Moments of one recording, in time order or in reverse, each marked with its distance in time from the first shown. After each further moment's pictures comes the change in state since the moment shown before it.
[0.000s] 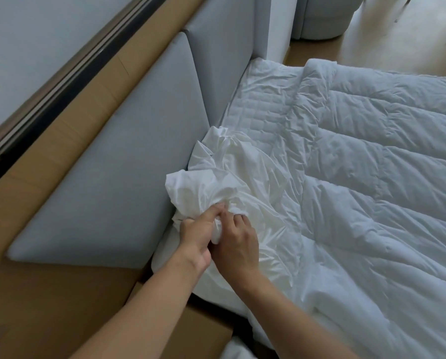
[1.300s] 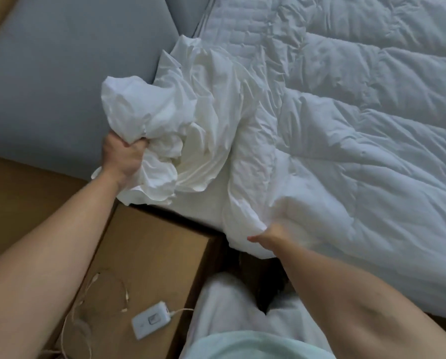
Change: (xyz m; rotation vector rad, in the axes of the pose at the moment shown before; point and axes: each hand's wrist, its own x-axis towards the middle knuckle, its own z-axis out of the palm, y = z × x) left_hand 0.027 -0.069 -0.085 0.787 0.253 0.705; right_hand -0.217 0.247 -0.015 -0.066 -1.029 1.056
